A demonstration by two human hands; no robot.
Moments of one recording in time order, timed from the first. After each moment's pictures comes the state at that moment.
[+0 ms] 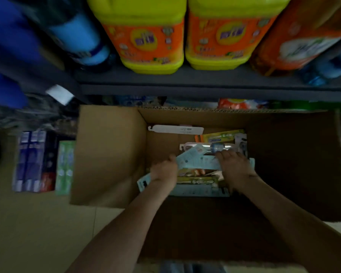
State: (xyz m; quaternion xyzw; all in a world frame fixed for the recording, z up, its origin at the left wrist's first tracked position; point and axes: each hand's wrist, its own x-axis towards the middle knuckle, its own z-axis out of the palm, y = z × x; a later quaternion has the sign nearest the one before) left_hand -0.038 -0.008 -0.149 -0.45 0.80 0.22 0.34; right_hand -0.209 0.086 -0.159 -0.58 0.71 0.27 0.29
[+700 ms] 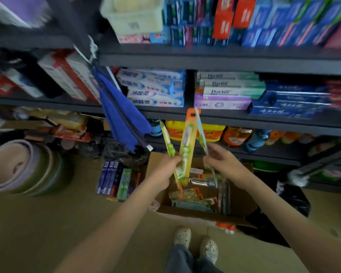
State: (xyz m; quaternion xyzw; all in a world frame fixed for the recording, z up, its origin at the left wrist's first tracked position) left_hand 0.001 0.020 0.318 -0.61 0.43 0.66 -0.09; right_hand -0.163 0.099 0.314 -0.40 0.69 -0.34 0.49
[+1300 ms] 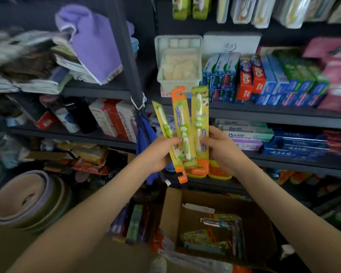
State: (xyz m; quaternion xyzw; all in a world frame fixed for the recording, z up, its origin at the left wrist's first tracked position) left_hand 0.075 -0.063 0.481 -0.47 0.47 0.72 -0.21; right_hand -0.076 0.013 0.465 -0.38 0.56 -0.55 0.49
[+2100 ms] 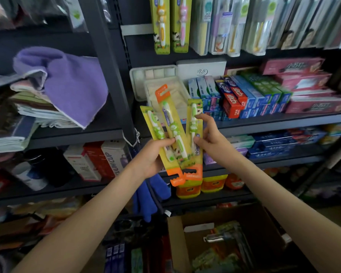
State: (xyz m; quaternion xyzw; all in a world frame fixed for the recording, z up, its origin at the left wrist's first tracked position) left_hand 0.096 -0.168 0.518 -0.28 0.46 0.83 -0.15; right_hand -0.045 -0.053 0.514 -0.49 0.71 -0.48 0.17
